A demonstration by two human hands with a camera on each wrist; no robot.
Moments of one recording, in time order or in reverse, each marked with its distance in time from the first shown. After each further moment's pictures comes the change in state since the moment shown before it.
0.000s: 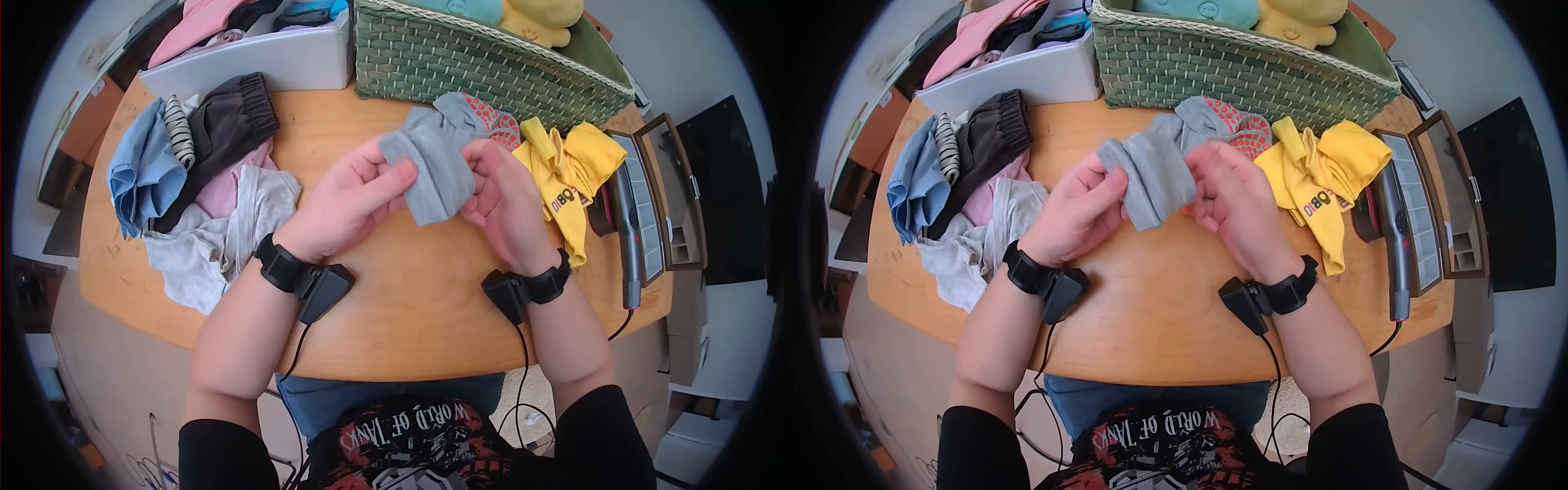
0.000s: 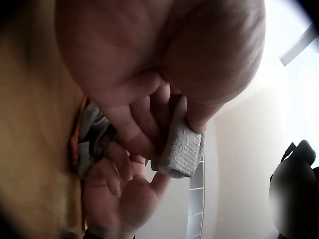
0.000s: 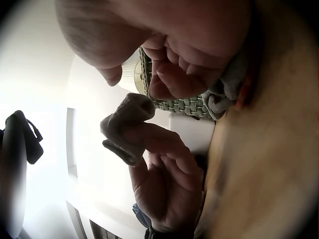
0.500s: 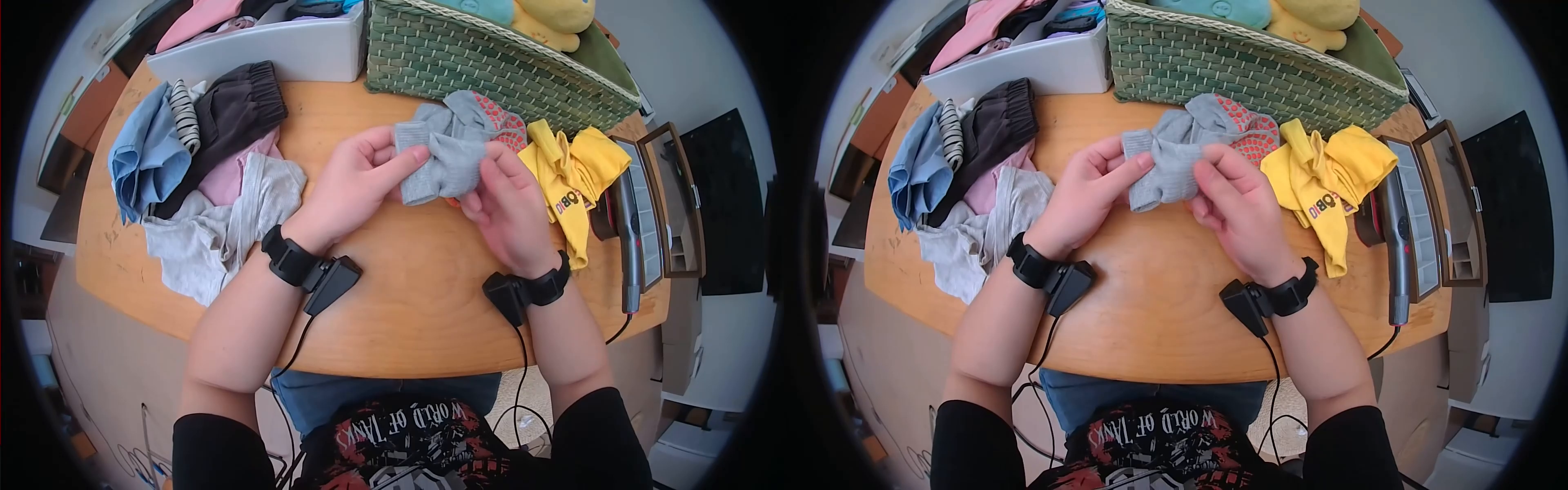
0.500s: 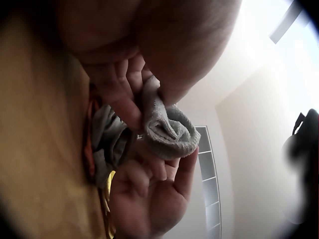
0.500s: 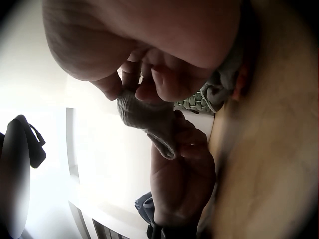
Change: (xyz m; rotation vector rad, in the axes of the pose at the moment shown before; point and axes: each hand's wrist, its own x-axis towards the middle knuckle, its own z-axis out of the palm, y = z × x) left_hand 0.006 0.003 -0.005 0.490 0.279 -0.121; right_hand -0.002 0.017 -0.005 0.019 -0.103 -0.123
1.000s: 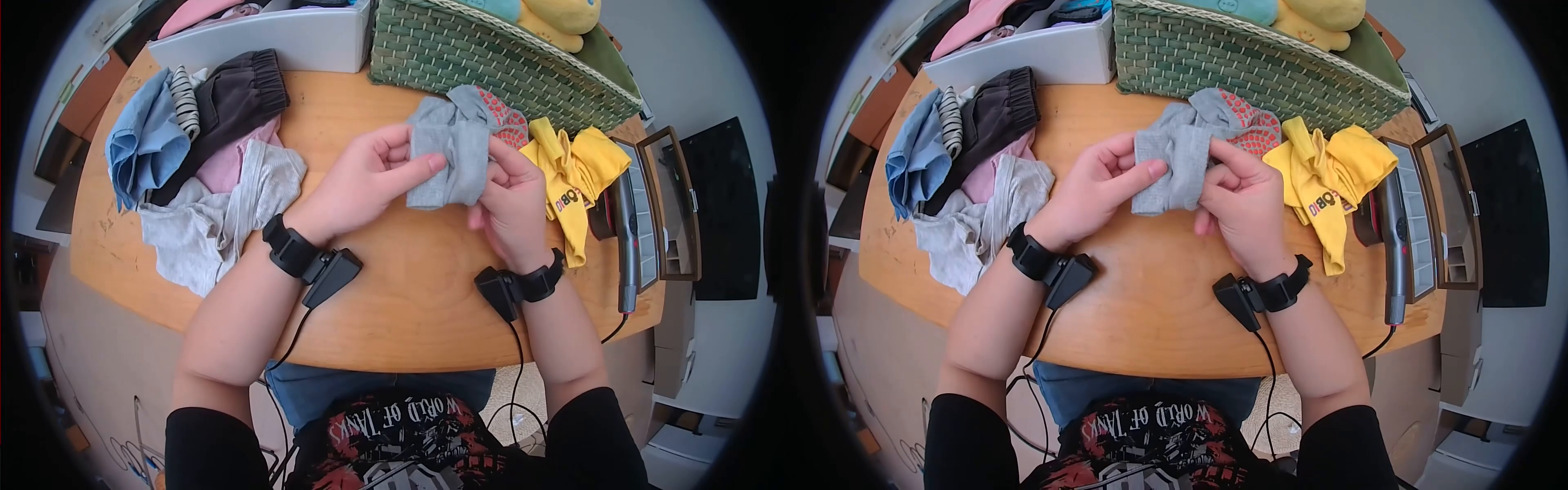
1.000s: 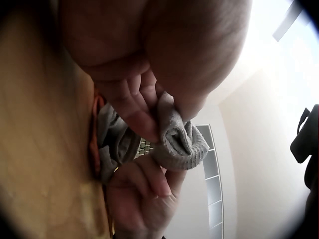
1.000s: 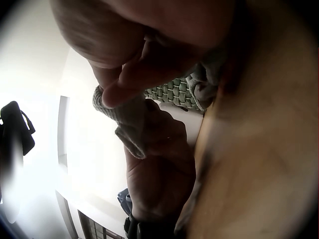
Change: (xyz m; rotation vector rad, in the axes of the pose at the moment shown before) left_hand -0.002 -0.003 0.006 -0.084 -0.194 0.107; right_hand -0.003 -0.001 -0.005 -0.269 0.060 -0.044
